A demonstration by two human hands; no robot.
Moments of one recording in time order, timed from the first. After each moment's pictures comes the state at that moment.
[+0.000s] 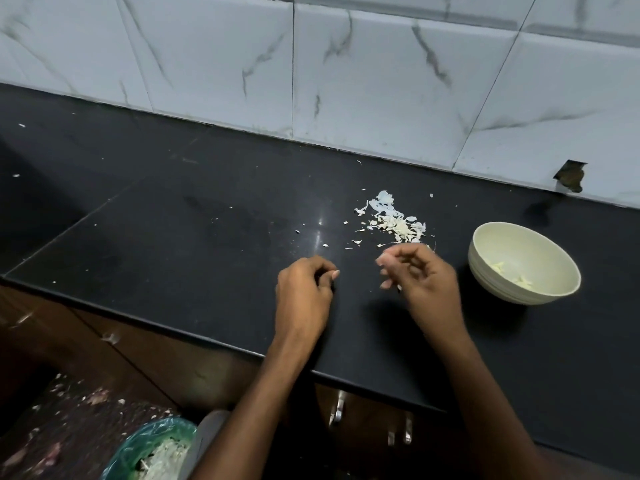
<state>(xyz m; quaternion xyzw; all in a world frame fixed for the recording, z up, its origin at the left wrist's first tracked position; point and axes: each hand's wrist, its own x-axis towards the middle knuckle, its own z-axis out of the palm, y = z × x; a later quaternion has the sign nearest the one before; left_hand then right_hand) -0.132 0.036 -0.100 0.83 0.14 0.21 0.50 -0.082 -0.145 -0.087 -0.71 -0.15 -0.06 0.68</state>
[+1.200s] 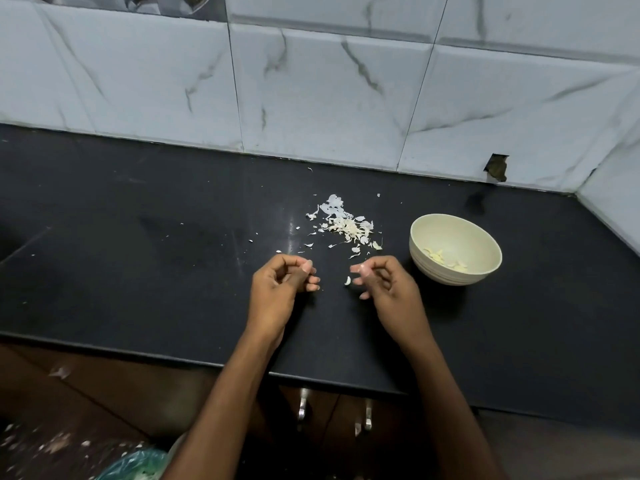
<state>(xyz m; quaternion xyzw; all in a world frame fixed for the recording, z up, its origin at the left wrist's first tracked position) -0.118 0.006 -0.104 0.60 0.07 0.13 0.79 -0.095 -0.188 -0.108 -0.77 -0.10 -0.08 0.62</state>
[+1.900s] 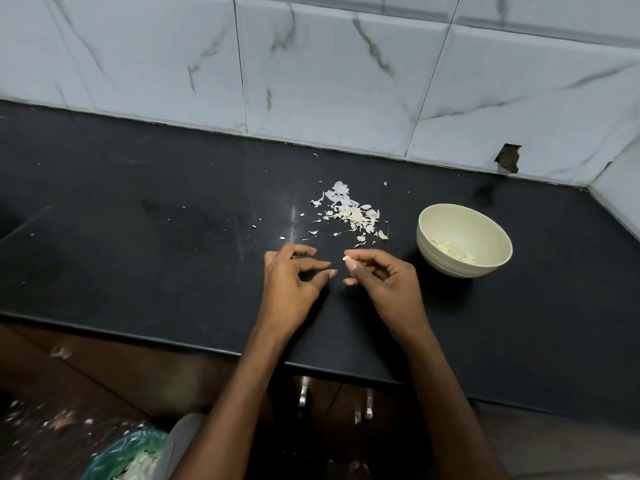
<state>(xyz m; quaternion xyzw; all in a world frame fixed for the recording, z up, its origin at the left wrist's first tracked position) -0.119 0.002 -0.114 0.84 0.02 0.22 0.50 -0.099 -0.172 -0.101 -0.71 -0.12 -0.04 0.69</state>
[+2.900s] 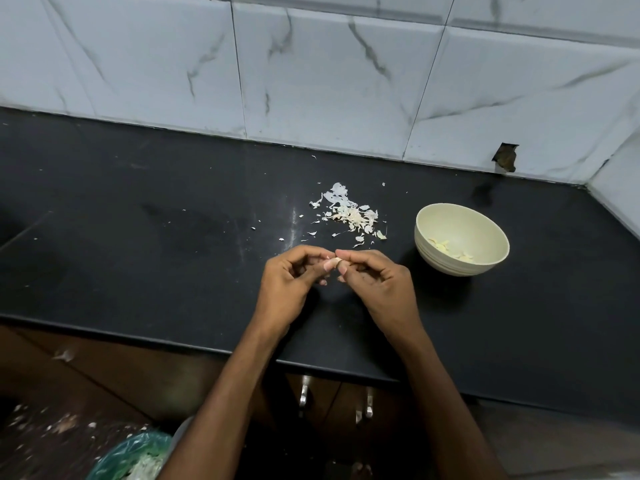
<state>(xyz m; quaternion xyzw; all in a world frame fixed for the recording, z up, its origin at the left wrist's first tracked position) -0.125 0.001 -0.101 0.65 -0.06 0.13 0.74 -0.108 -0.167 -0.099 -0.69 -0.18 -0.07 0.69</state>
